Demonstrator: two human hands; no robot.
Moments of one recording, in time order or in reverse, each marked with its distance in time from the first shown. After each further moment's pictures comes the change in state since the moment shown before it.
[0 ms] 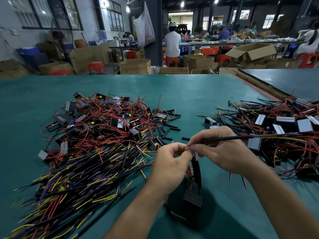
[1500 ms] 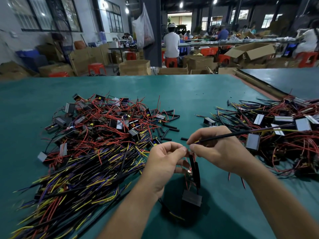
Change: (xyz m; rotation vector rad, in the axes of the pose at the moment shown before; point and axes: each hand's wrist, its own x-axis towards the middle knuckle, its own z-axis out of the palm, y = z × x) left_hand 0.001 0.006 -0.010 -0.186 -0.029 -0.132; right_hand 0.000 -0.003 0.002 0.019 0.032 0.056
